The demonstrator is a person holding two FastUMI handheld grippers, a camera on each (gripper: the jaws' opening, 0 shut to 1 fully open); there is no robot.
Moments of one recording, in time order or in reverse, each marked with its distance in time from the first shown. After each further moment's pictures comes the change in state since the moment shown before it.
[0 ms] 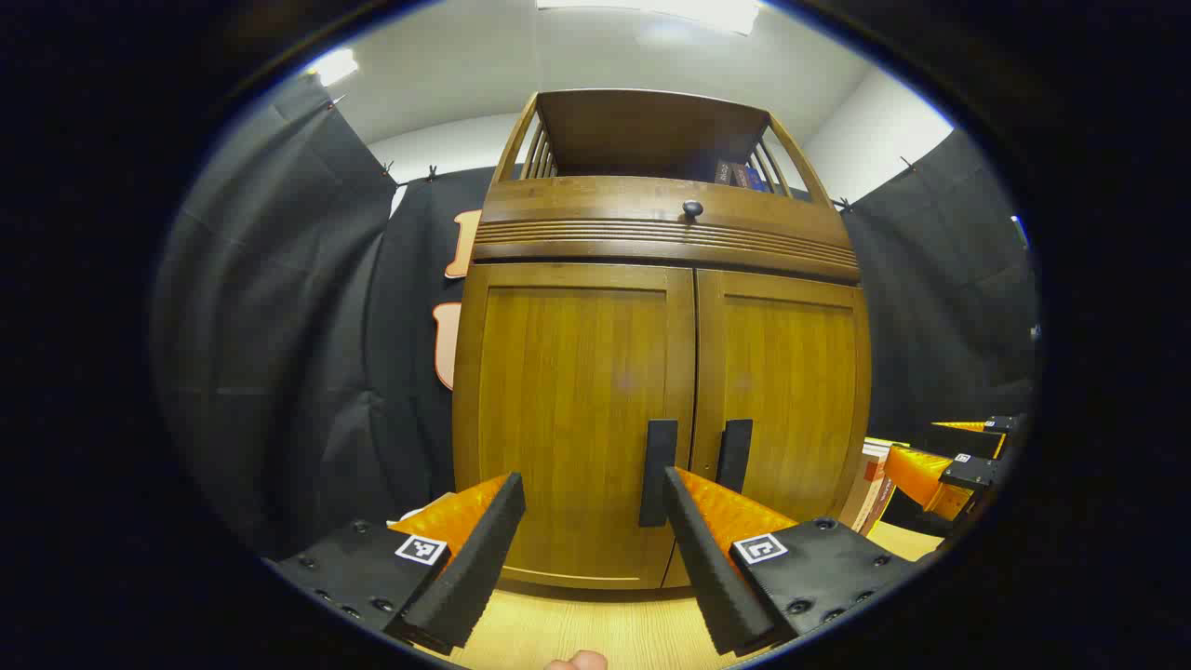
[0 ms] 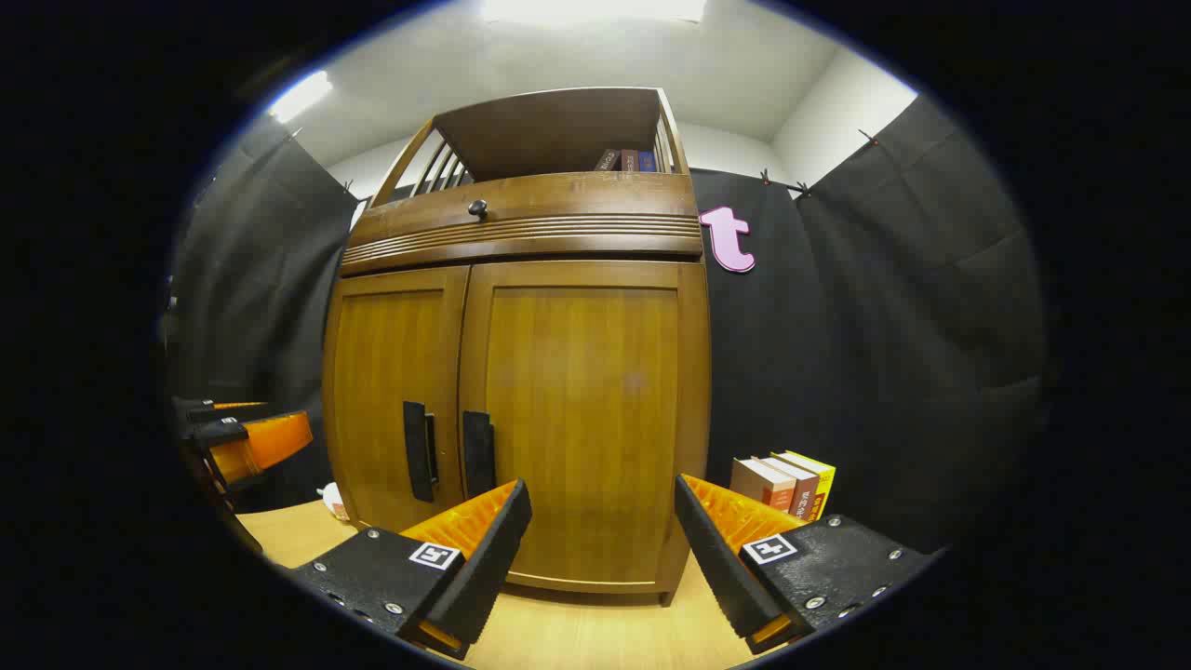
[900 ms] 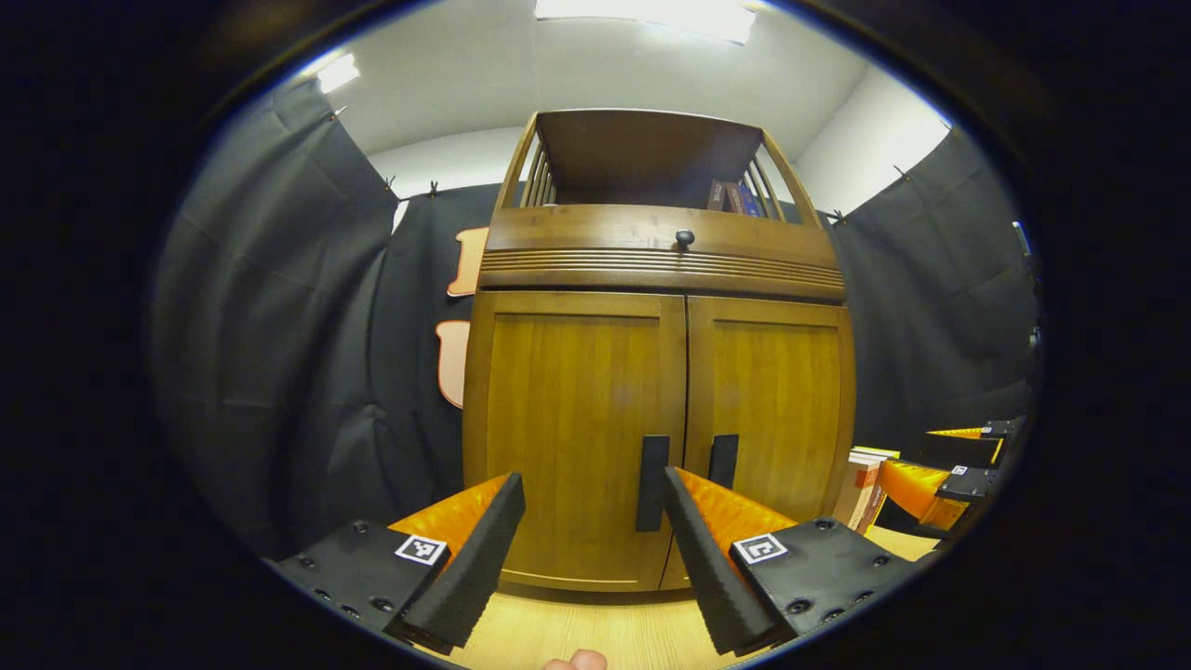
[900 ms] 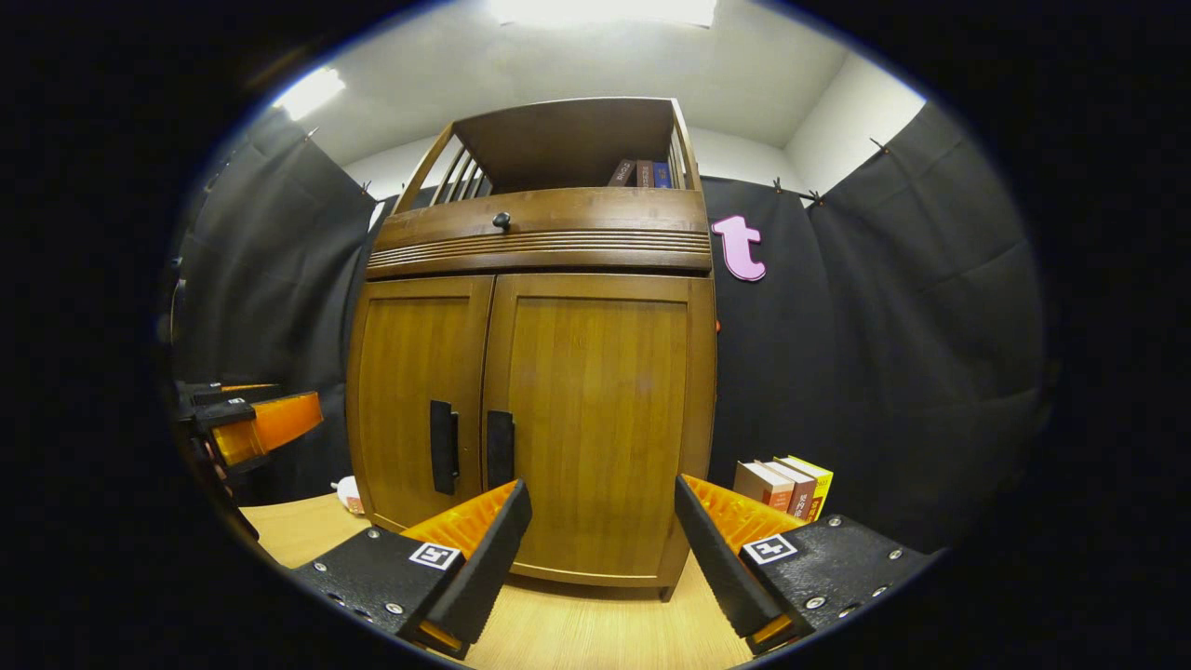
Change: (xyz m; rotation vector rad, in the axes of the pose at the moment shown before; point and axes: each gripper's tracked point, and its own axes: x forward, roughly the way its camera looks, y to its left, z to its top) left arm -0.026 0.003 0.021 0.016 -0.054 0.001; right arm -0.031 0.008 0.006 -0.024 -0.003 0.038
